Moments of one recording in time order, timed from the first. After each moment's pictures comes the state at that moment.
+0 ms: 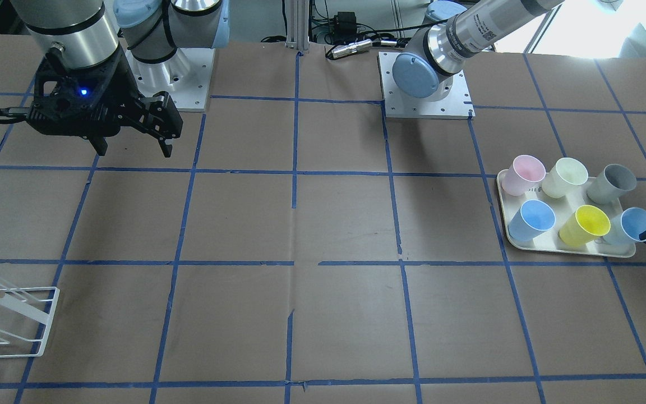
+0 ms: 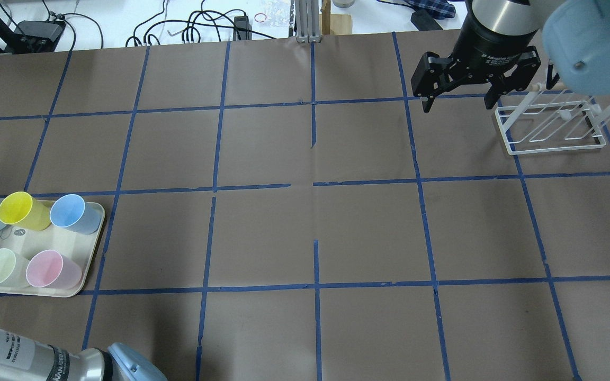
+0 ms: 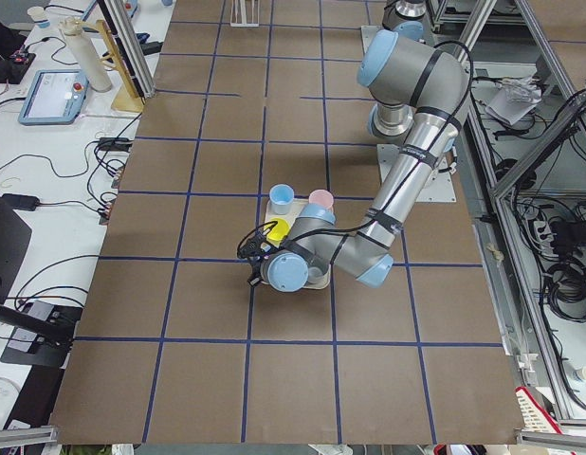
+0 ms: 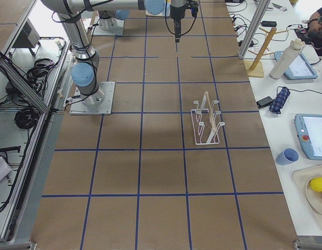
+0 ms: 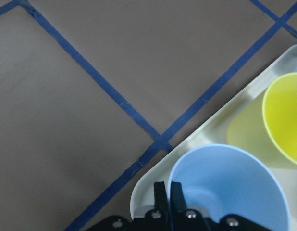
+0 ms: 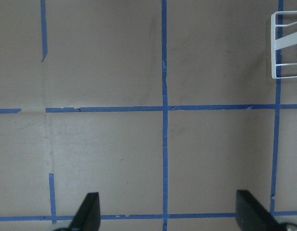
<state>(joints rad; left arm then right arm) -0.55 -2.13 -1.52 -1.30 1.15 1.83 1.61 -1.54 1.54 -1.62 -1.58 0.04</state>
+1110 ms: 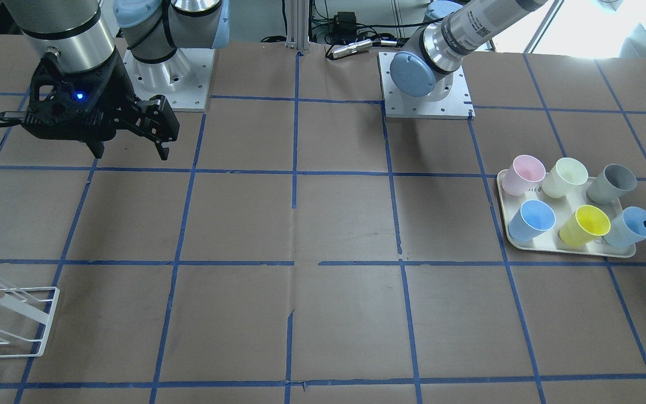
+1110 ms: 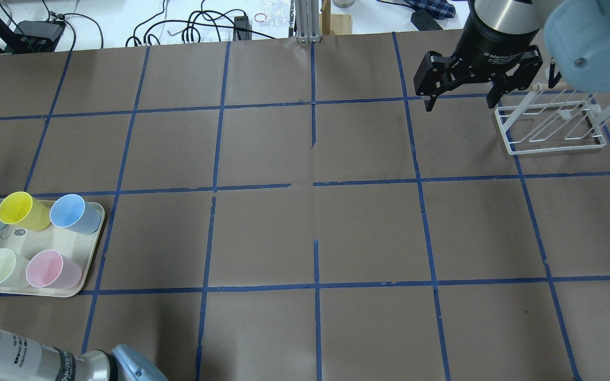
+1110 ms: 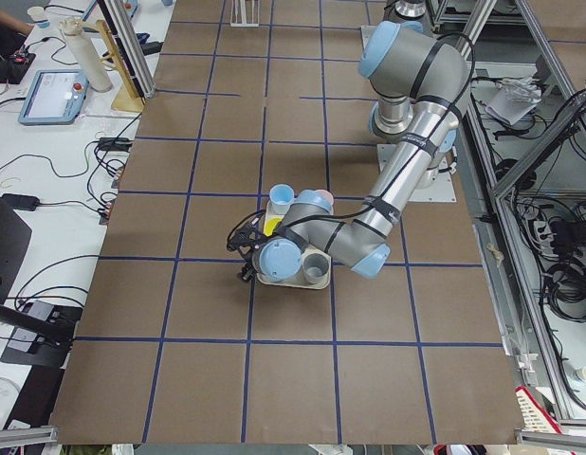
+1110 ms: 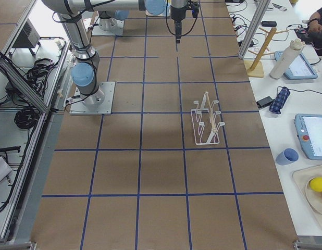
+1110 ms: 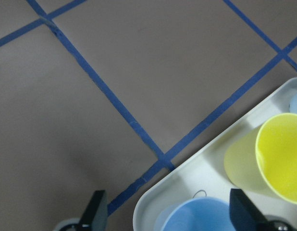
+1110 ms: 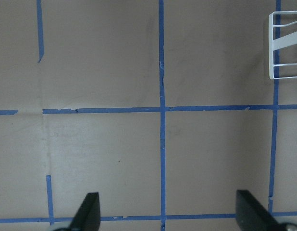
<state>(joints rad) -0.61 -2.07 -1.46 -1.37 1.14 1.63 1.60 -1.54 1.53 -1.62 -1.58 0.04</state>
